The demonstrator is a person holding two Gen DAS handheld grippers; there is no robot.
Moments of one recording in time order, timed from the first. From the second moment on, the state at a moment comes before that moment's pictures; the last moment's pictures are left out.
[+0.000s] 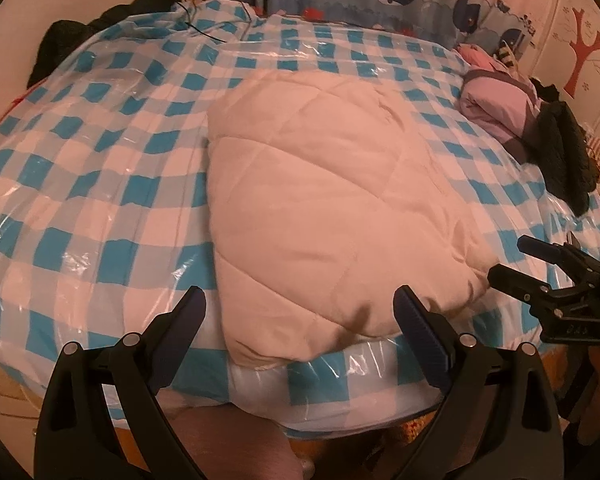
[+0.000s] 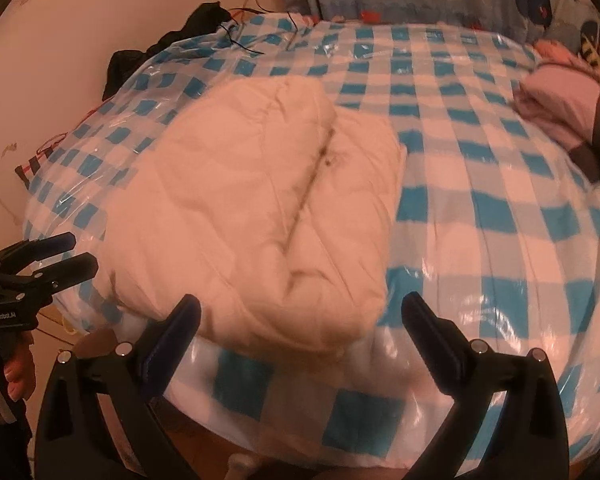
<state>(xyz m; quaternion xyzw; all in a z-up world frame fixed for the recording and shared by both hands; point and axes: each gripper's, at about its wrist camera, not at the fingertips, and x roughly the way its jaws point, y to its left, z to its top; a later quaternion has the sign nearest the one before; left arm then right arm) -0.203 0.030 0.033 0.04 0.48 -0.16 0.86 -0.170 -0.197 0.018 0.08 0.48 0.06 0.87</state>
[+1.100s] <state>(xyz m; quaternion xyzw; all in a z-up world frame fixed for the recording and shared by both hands) -0.212 0.031 0.066 0.10 0.41 -0.11 0.90 -0.166 -0.163 0.049 0.04 0.46 0.06 0.89</state>
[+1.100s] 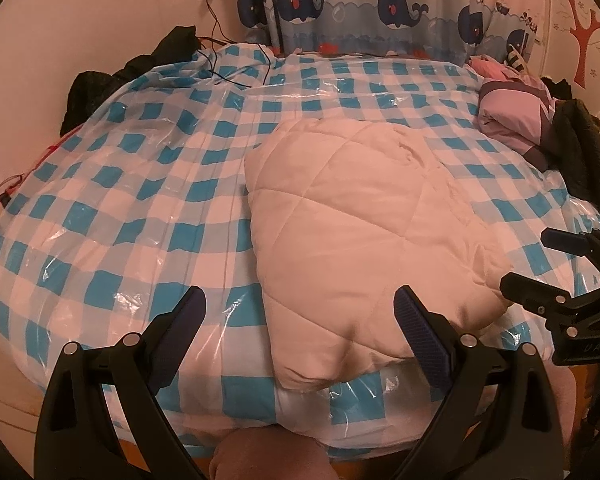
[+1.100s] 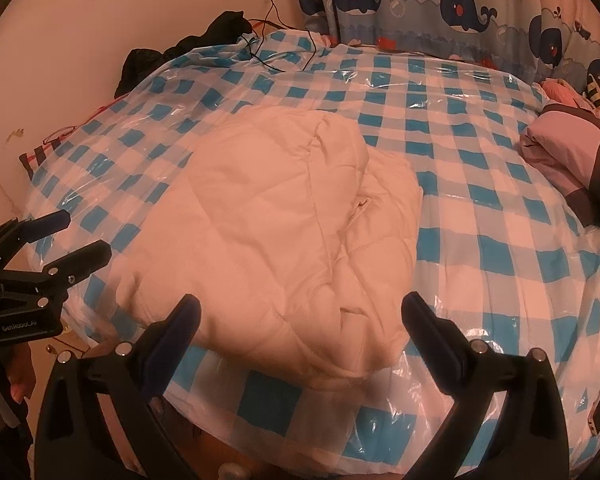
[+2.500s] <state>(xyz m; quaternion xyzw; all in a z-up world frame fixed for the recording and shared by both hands) -0.230 0.023 0.059 0.09 0.44 -0.10 0.89 -0.189 -0.170 0.048 0.03 0.50 0.04 0.87</state>
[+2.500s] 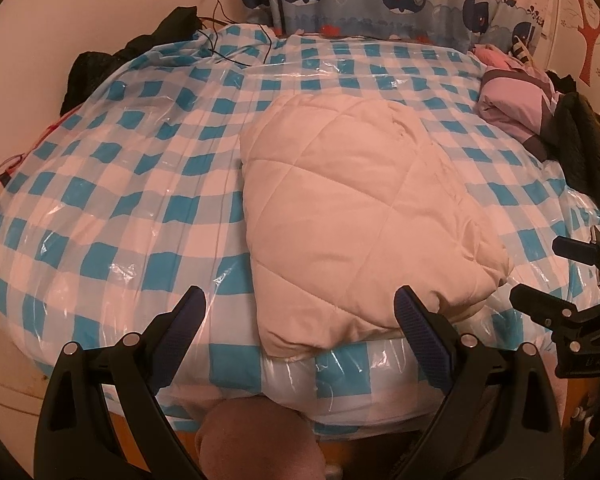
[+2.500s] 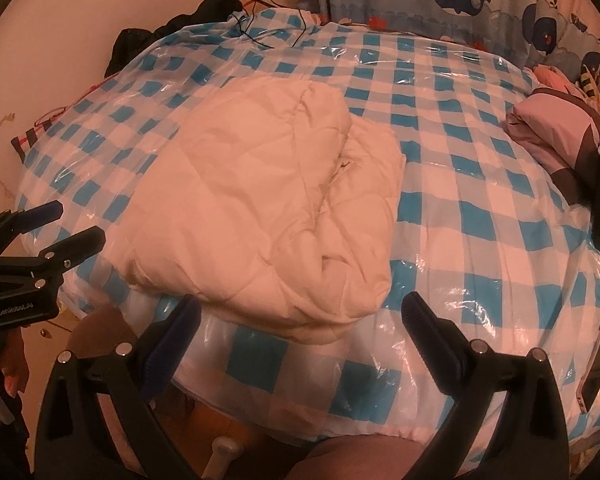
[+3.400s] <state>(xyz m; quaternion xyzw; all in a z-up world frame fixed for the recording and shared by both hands) -0.232 0.023 0.059 0.09 0.44 -0.10 0.89 -0.191 -0.165 0.044 0.03 0.50 0.05 0.86</state>
